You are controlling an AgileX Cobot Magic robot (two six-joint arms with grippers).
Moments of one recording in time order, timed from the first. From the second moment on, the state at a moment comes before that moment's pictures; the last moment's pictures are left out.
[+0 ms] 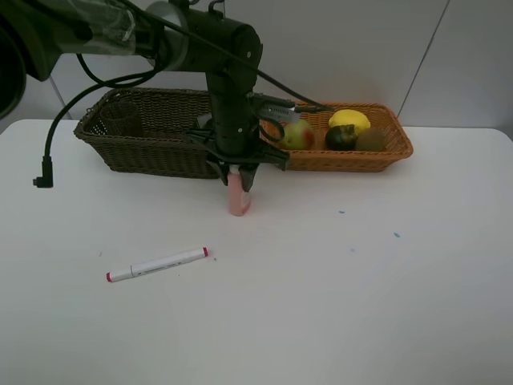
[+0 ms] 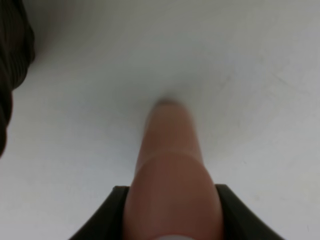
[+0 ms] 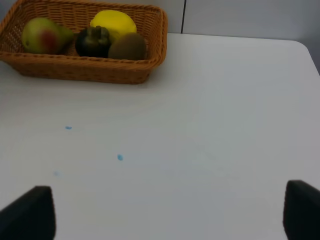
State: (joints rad) left arm -0.65 2.30 -1.82 0.03 1.08 -0.26; right arm 0.03 0.00 -0.52 -0.11 1.06 0.00
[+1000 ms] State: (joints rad) left arm -0.63 2.07 -2.07 0.16 1.22 -0.26; right arm 0.03 0.00 -0.52 -0.11 1.06 0.00
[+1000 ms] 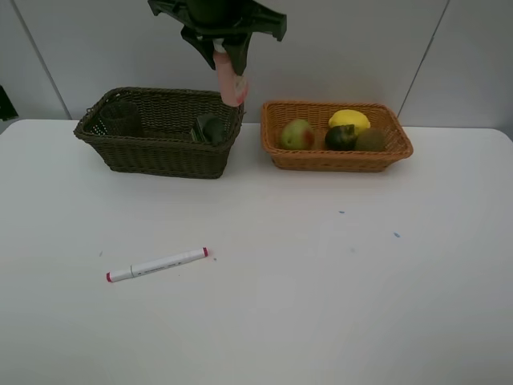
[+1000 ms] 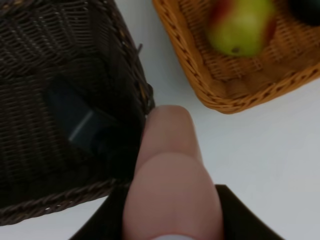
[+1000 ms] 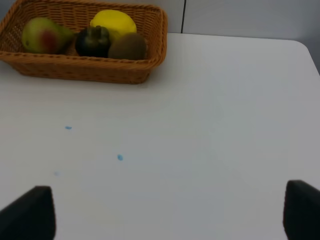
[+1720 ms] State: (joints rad) left arm -0.41 2.07 -2.07 0.20 1.22 -0.31; right arm 0.03 0.00 -0.52 -0.11 1.06 0.00
